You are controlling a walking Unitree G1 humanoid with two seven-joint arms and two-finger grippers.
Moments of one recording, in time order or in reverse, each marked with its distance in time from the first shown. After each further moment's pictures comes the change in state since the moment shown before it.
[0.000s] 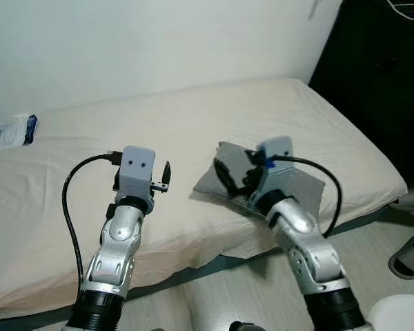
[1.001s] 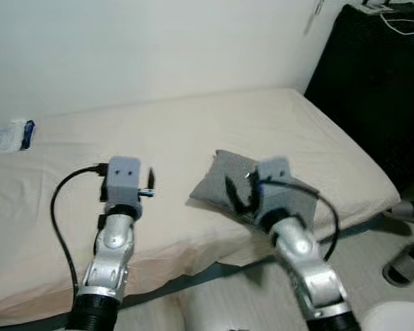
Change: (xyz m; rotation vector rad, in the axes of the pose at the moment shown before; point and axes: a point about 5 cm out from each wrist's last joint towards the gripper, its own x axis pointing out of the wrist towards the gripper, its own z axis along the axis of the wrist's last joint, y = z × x) left arm -0.006 0.015 -0.029 -0.017 0.054 0.157; right arm -0.026 0.017 -0.034 -0.243 0.116 -0.163
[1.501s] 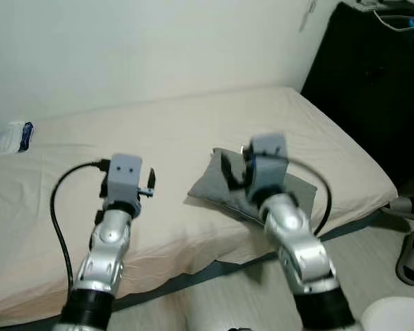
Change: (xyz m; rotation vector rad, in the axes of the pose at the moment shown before) left arm 0.019 0.012 0.026 0.063 -0.062 -0.055; right arm 0.039 -0.022 0.072 0.110 -0.175 -0.094
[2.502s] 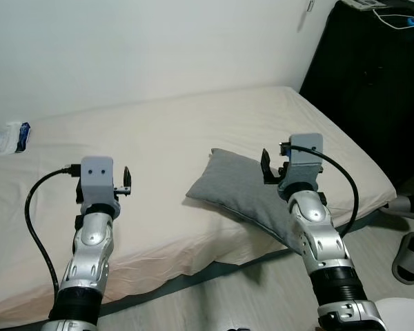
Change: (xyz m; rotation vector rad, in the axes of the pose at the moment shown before) left arm -0.015 0.028 -0.036 -0.058 0.065 0.150; right arm -0.005 -0.068 -0.058 -0.031 0.109 -0.251
